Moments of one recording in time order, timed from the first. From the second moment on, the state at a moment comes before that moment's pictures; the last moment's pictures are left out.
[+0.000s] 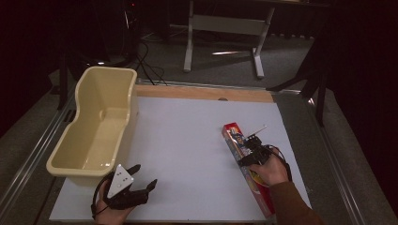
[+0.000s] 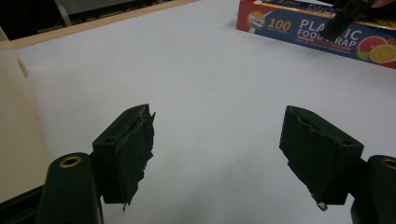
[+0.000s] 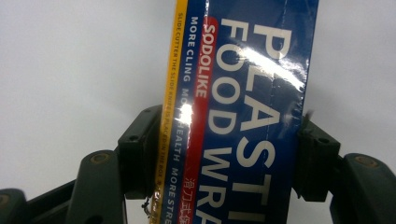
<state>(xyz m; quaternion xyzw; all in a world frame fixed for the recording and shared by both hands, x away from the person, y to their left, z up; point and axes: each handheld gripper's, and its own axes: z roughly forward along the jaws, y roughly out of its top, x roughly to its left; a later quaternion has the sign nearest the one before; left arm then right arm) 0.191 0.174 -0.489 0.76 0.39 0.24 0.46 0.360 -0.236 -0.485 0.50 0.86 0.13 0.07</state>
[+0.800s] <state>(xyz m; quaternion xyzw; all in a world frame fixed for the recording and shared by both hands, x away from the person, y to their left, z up) 0.191 0.174 -0.489 0.76 0.39 0.24 0.46 0.374 -0.230 -0.493 0.56 0.83 0.07 -0.01</state>
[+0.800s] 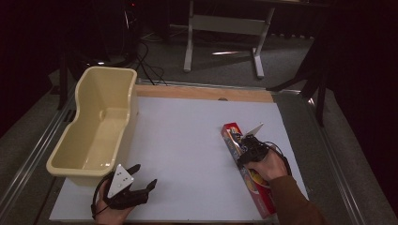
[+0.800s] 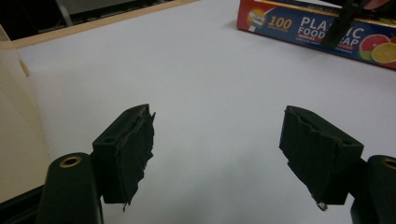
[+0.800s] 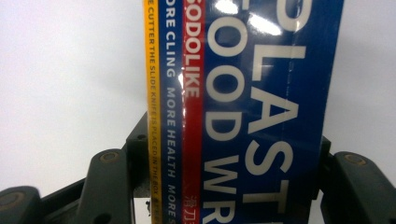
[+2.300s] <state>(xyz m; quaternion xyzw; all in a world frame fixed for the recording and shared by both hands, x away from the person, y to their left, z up) 0.191 0.172 -0.489 0.76 0.39 0.25 0.46 0.384 -0.108 -0.383 0.48 0.81 0.31 -0.10</state>
